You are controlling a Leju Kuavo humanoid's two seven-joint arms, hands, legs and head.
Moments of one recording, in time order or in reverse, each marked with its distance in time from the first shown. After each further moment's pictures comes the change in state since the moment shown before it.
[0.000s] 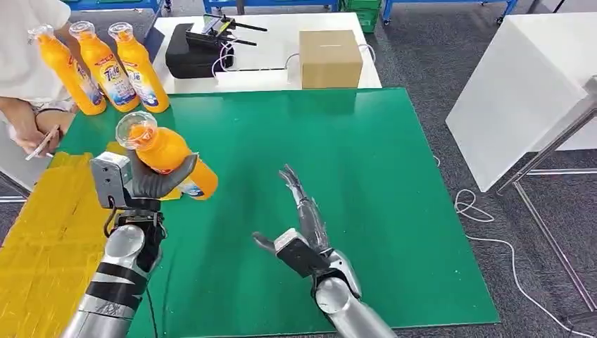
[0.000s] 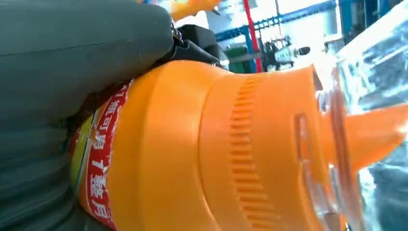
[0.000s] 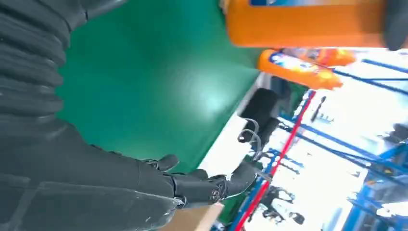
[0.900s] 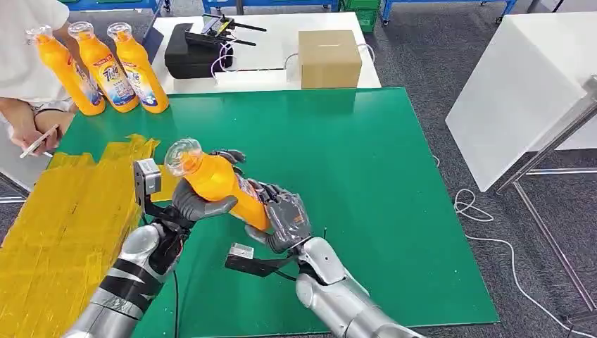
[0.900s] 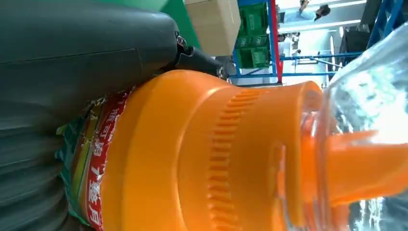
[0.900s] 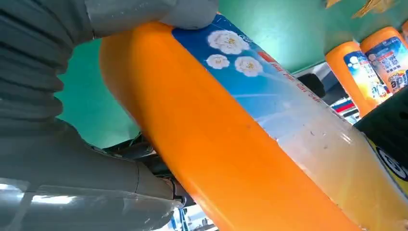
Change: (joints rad) left arm -0.043 0.019 -0.147 0.128 0.242 -0.542 0.049; right arm -0.236 0.105 0.154 0.491 0.569 -0.346 0.172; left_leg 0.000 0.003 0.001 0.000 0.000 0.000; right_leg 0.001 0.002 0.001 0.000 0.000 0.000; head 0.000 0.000
